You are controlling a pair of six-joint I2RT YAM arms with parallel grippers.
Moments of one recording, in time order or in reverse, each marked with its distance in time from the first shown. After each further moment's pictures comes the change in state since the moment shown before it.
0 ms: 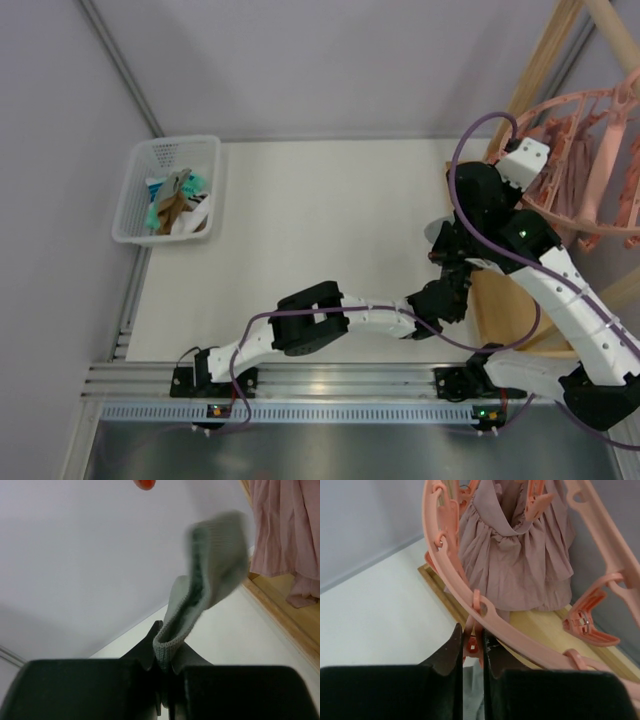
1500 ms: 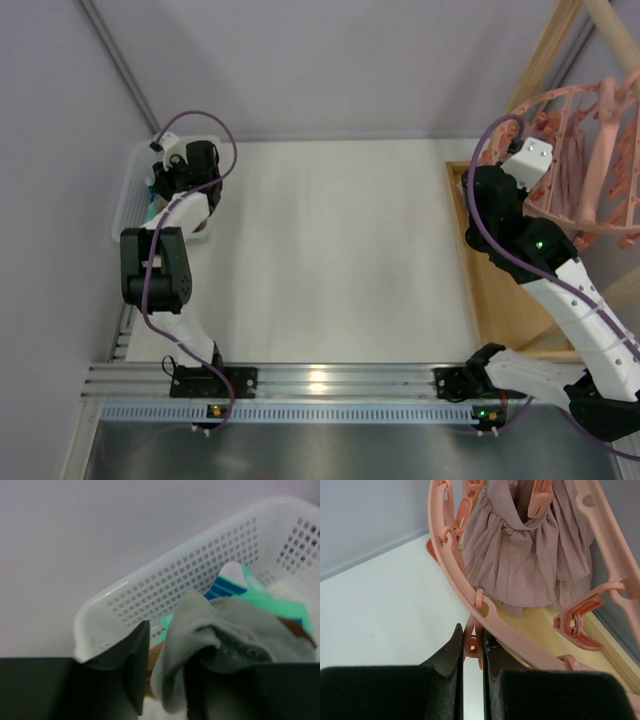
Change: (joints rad) left arm 1.360 -0.664 -0.605 -1.073 -0.105 -1.333; right arm -0.001 -0.060 0.000 0.019 -0.136 -0.070
